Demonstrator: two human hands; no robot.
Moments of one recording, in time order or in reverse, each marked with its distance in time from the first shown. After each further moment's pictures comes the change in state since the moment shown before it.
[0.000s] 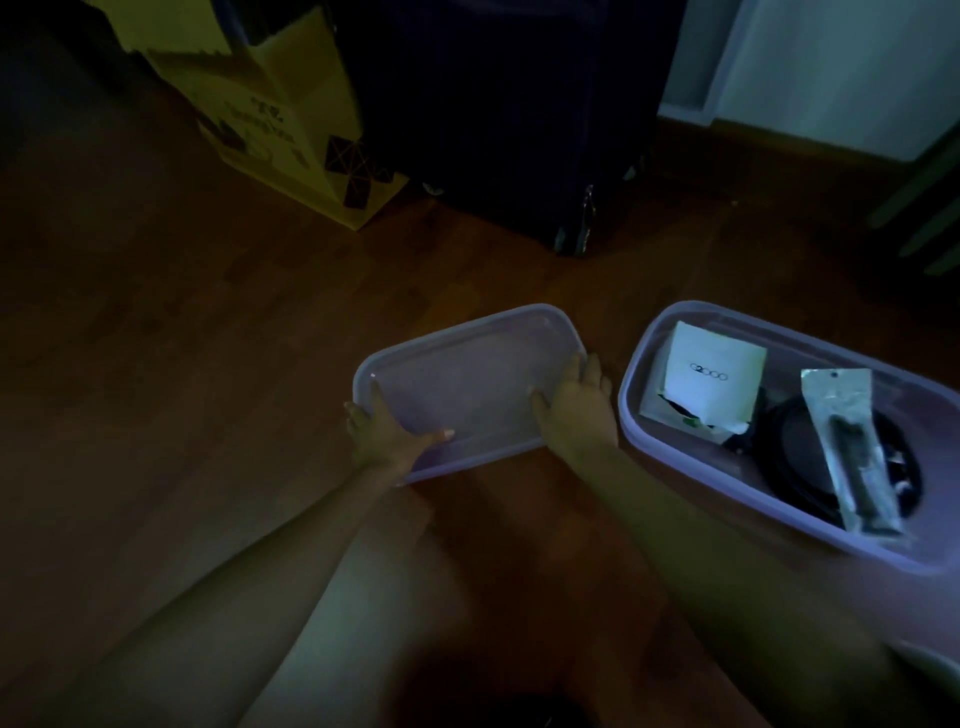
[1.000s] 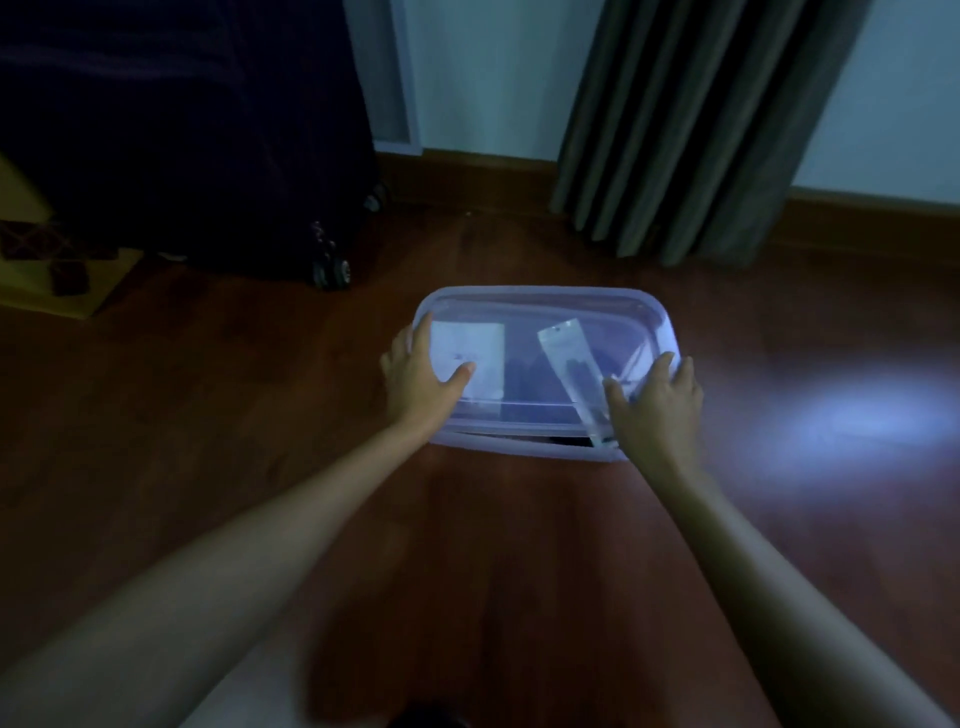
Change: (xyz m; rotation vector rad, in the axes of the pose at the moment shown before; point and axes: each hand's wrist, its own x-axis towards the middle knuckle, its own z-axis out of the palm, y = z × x) left_hand -0.110 0.217 0.132 -0.027 -0.170 0.770; right_hand -0.116 0.210 -0.150 0.070 0.518 0.549
